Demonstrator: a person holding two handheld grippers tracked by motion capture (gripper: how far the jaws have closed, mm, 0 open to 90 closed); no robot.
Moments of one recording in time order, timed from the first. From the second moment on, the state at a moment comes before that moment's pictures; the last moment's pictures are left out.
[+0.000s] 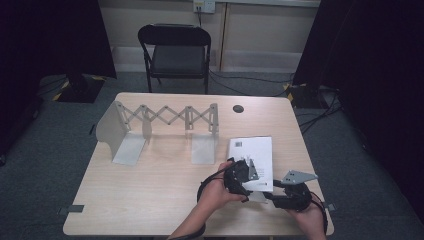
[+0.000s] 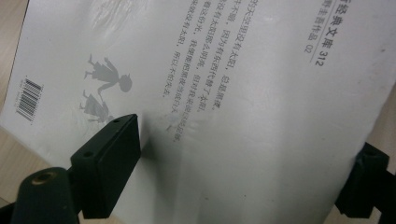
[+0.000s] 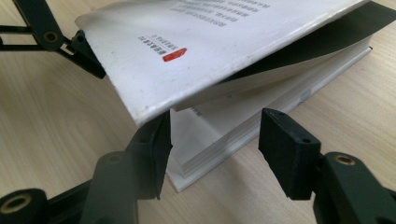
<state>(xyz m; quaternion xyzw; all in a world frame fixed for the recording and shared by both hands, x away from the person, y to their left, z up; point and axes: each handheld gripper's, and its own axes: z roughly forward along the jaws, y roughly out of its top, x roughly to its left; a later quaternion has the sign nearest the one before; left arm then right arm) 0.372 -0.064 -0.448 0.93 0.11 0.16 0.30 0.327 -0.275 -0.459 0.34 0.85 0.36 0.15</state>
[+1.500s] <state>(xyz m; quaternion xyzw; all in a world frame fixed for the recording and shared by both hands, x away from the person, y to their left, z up) 0.360 -0.073 -0.453 0.92 0.02 0.24 0.32 0.333 -0.266 -0.462 0.35 0.84 0.39 0.13</state>
